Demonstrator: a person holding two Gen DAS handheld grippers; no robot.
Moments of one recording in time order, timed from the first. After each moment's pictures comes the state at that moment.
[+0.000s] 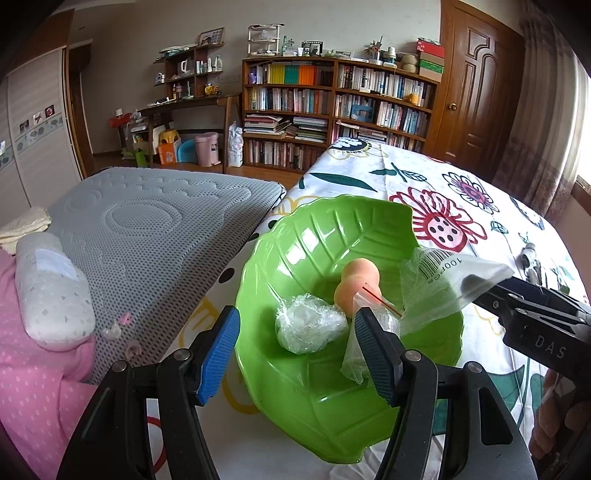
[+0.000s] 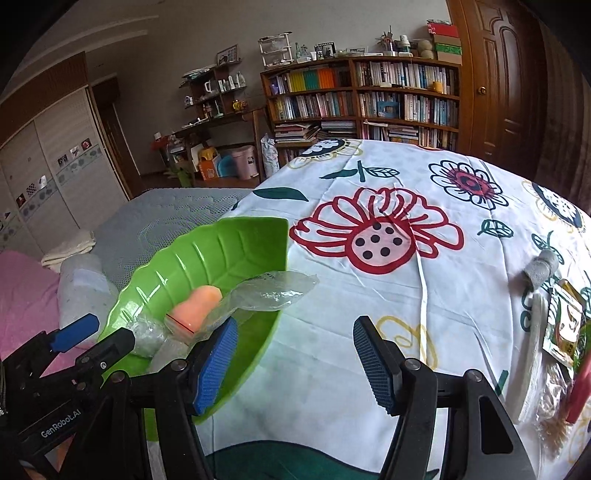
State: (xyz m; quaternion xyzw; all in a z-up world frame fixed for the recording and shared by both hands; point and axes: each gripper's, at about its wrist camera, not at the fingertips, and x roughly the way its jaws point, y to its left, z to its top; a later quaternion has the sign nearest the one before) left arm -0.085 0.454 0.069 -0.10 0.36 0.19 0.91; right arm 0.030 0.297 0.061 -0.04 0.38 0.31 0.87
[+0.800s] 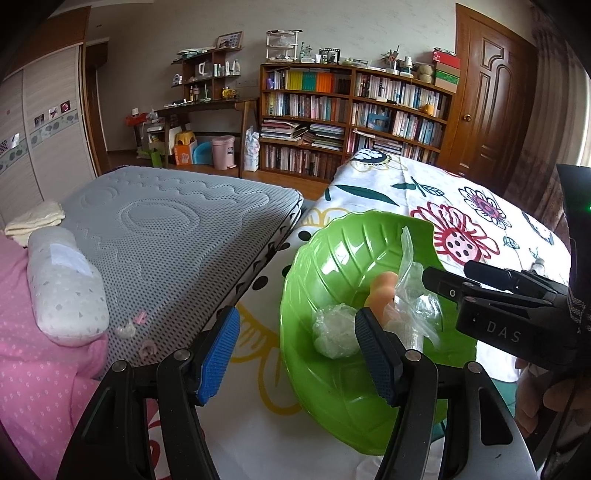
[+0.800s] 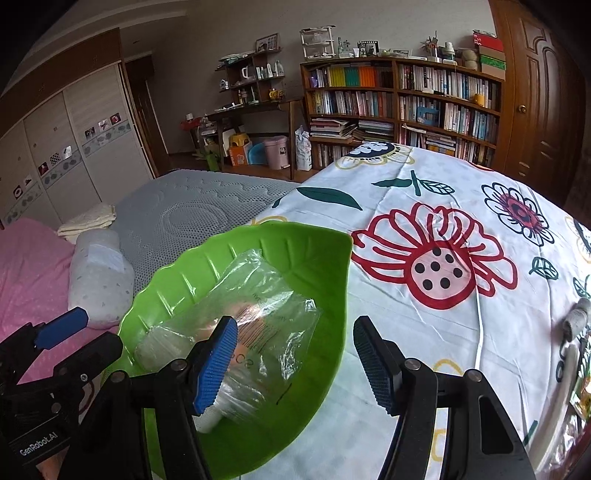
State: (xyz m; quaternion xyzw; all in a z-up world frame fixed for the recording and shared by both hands) left arm -0.099 0.470 0.077 -0.11 0.34 0.22 0.91; right arm 0.041 0.345 0.057 -0.08 0.37 0.36 0.85
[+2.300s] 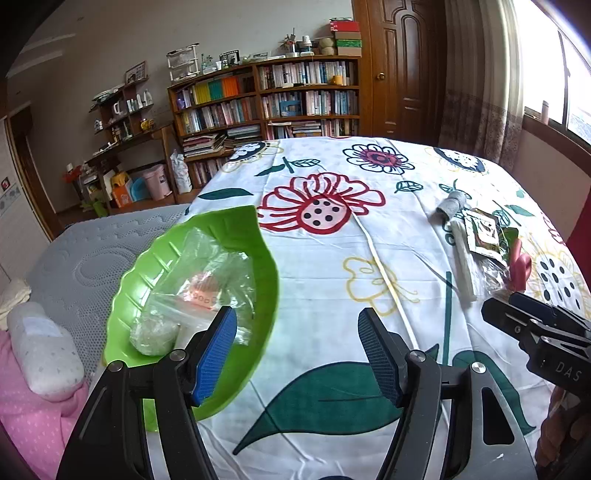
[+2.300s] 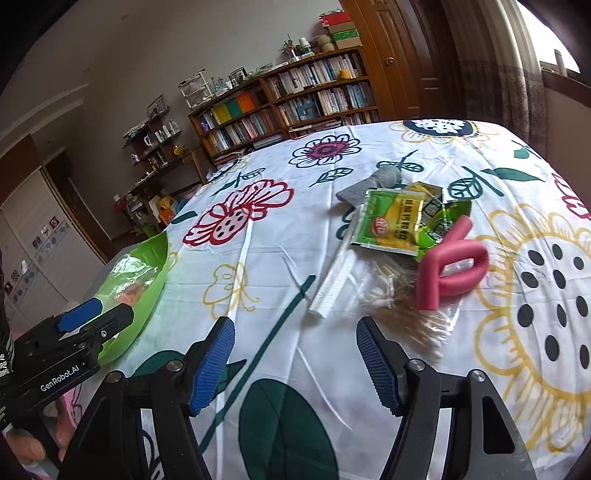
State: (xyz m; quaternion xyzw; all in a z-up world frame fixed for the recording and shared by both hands) left arm -0.045 0.313 0.085 0.00 0.38 0.10 0.92; right arm 0.013 0.109 0.040 0.10 0.38 0.22 0.89
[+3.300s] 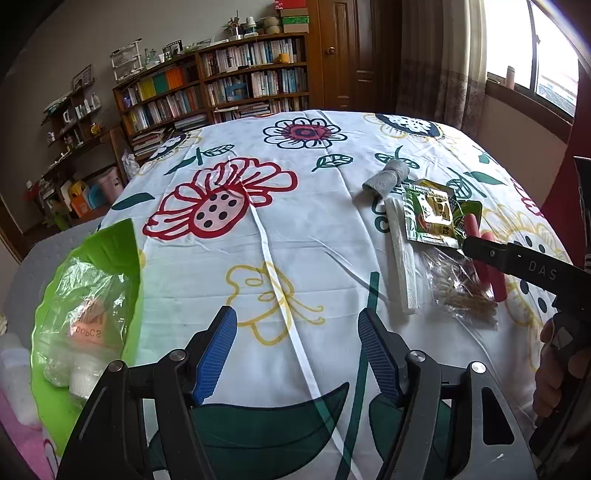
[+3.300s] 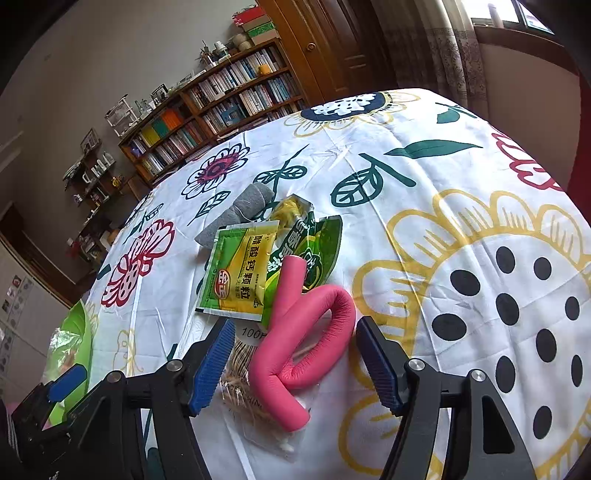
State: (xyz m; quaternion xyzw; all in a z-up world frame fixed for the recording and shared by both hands) left arm 0.018 0.242 0.056 0.03 0.42 0.02 0.91; right arm 0.088 0.030 0.015 0.16 0.42 0.12 0.89
